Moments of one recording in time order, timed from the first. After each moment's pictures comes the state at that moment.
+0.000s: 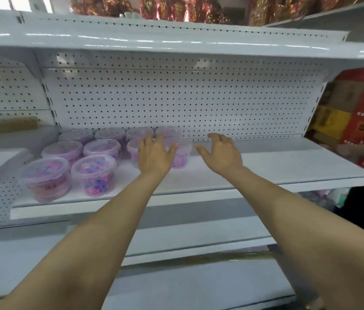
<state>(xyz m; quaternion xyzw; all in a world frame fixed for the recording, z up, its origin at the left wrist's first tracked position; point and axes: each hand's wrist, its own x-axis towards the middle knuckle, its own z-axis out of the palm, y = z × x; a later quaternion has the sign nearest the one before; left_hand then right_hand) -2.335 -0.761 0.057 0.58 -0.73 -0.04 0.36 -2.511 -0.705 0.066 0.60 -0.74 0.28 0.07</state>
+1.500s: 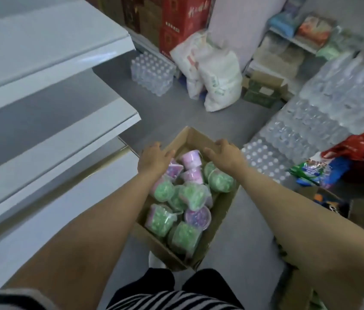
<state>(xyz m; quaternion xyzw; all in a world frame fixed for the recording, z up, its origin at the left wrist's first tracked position) -2.897 -0.437 -0.193 0.38 -0.86 -0.34 -0.02 -3.020 -0.259 -0.161 0.17 -0.95 0.15 -0.22</state>
